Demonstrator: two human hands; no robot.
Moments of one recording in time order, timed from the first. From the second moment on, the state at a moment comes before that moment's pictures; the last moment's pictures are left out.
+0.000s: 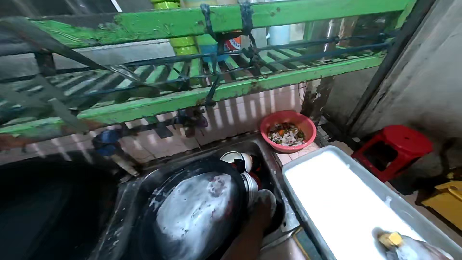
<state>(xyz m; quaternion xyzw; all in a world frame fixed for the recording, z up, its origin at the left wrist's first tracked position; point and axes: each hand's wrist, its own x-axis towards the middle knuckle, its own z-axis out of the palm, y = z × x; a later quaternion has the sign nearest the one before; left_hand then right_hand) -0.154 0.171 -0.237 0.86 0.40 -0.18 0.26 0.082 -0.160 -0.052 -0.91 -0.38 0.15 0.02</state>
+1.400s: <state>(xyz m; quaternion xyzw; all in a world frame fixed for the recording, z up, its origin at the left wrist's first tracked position) -0.188 0.150 -0.151 0.84 0.34 -0.33 0.24 0.076 -0.159 -0.036 -0.90 -0.38 0.19 0.03</state>
